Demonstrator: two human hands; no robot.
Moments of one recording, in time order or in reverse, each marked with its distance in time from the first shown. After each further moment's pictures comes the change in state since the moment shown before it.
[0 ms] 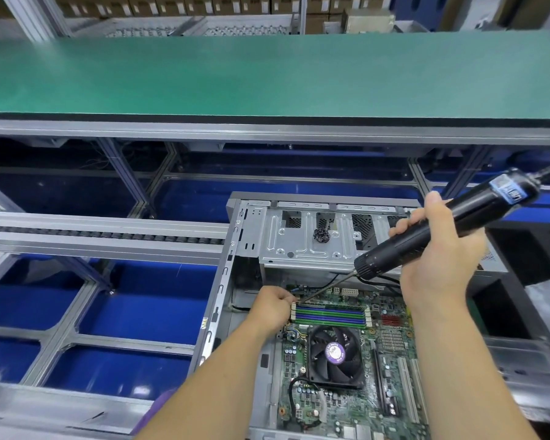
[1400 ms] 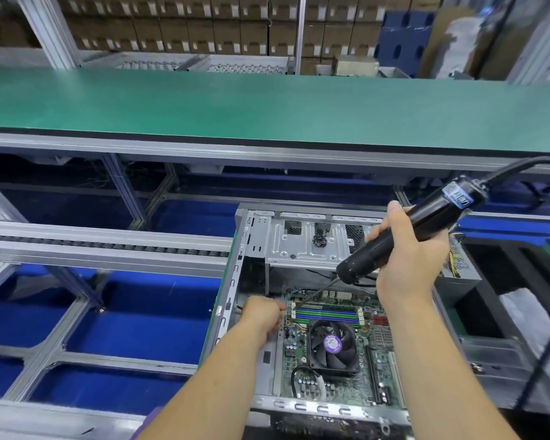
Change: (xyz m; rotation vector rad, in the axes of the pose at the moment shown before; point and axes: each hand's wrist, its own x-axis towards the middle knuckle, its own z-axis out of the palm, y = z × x) left_hand -0.031 0.000 -0.019 -0.378 0.061 -0.226; right_hand -0.039 -0.015 0.018 -0.053 -0.074 -0.098
